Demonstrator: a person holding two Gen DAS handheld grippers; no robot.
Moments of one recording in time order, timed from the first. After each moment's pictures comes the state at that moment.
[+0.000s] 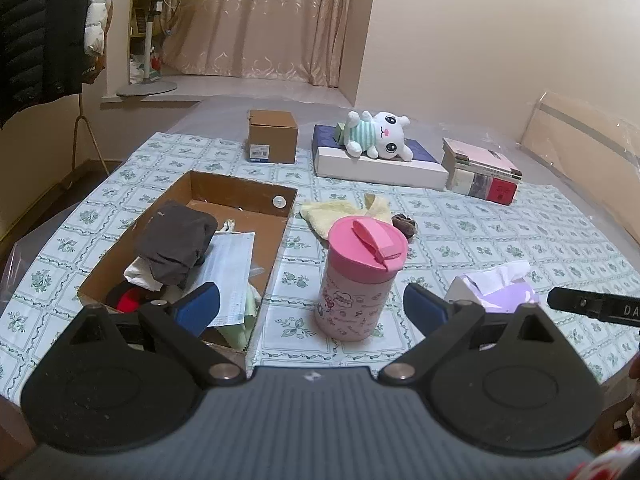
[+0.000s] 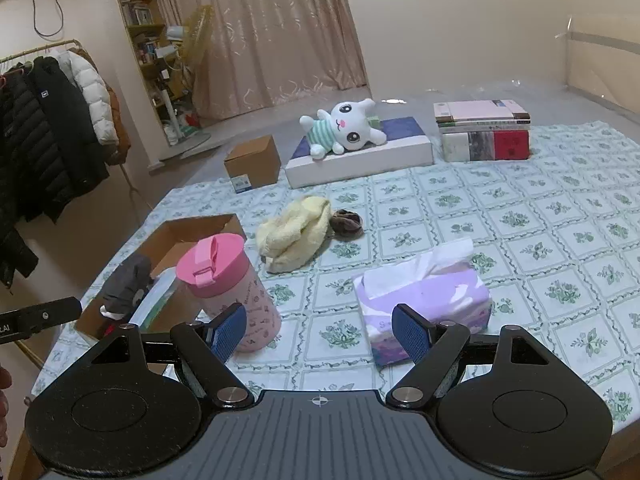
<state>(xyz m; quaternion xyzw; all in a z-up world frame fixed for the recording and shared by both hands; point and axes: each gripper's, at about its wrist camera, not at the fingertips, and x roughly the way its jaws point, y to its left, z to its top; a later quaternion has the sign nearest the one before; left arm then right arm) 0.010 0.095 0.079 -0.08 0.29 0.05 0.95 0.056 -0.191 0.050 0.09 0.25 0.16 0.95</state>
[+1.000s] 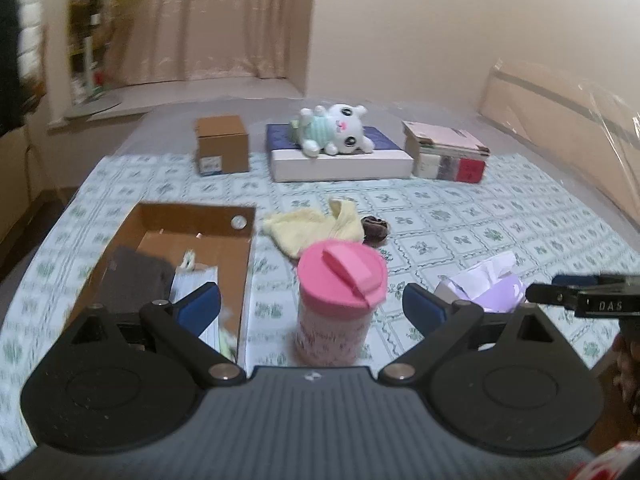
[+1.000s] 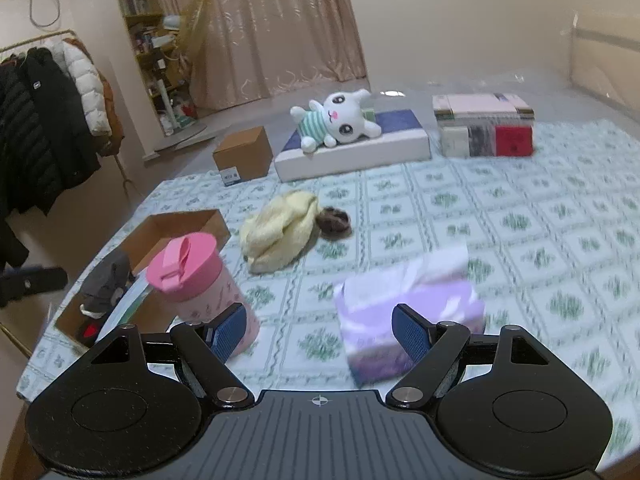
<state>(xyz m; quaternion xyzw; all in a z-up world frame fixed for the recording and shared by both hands) 0.080 0.100 0.095 -0.02 0.31 -0.03 0.95 0.103 -0.203 0.046 0.06 0.26 0.16 0.95</state>
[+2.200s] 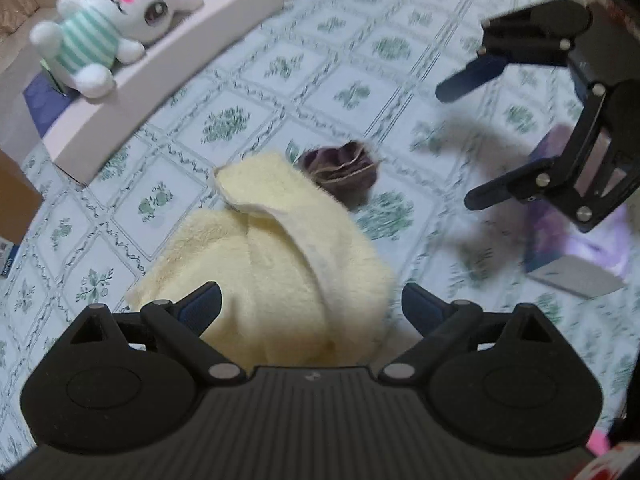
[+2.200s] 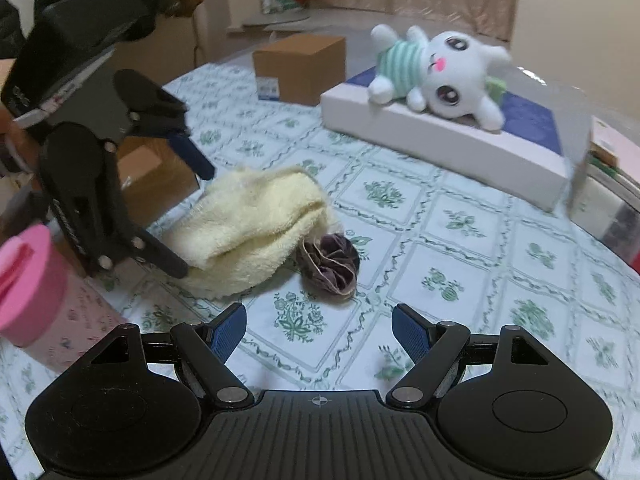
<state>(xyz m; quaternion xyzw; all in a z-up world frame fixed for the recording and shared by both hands) 0.419 0.047 -0.050 0.23 0.52 -0.30 0.76 0.388 -0.168 -0.006 -0.14 0.36 0.32 0.87</state>
